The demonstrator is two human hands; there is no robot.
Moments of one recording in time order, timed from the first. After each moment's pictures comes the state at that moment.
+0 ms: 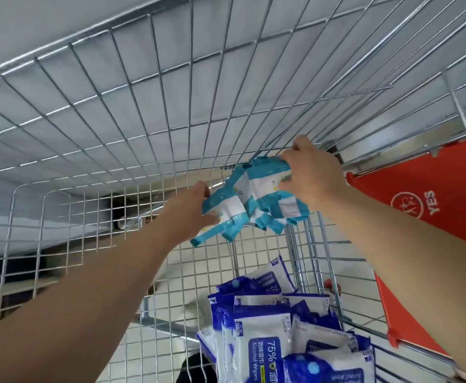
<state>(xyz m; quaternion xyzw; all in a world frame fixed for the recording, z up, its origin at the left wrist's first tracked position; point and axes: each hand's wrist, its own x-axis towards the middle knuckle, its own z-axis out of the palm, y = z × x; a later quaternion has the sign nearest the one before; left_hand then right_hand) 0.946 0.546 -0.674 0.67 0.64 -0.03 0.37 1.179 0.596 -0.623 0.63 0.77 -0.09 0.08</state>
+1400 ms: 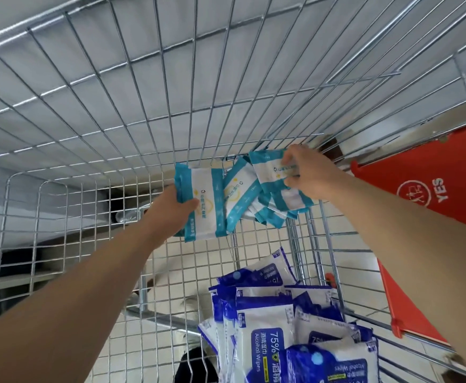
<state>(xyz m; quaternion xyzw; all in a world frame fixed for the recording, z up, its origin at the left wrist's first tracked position) 0.929 0.527 -0.665 0.37 0.71 0.15 0.59 1.190 0.593 -0.645 0.67 0.69 -0.28 0.08</state>
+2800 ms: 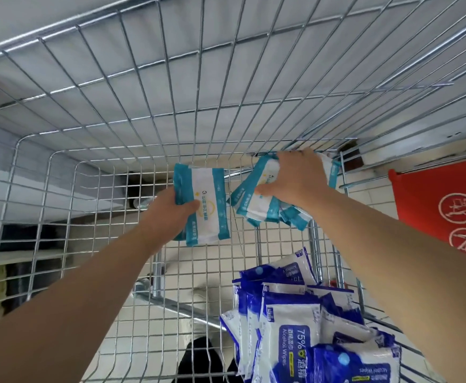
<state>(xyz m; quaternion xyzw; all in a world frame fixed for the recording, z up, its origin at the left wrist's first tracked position) 0.879 0.500 -0.660 0.32 0.71 0.20 0.59 1.105 0.588 -0.660 0.66 0.73 -0.15 0.15</state>
